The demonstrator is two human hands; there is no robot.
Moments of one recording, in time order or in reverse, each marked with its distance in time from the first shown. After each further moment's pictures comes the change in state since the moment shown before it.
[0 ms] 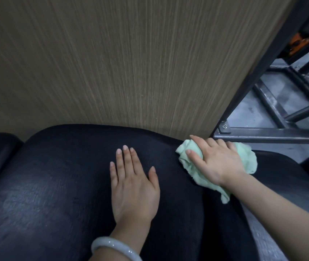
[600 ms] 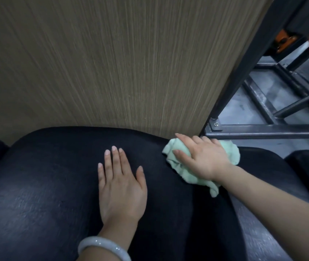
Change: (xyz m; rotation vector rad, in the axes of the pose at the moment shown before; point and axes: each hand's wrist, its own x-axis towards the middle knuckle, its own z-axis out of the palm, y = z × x) left_hand 0.000 0.000 -0.004 -0.061 -0.046 0.009; right_hand 0.005 0.004 -0.007 0.049 -0.063 -0.088
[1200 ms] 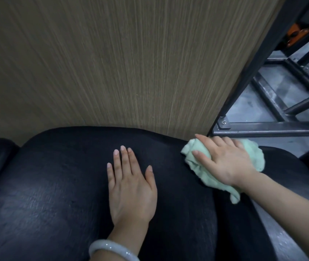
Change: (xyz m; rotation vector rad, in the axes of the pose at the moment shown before) left_hand 0.000 0.001 -0.003 -0.005 -0.009 0.000; right_hand -0.013 0.014 0.005 -0.054 0.074 0.069
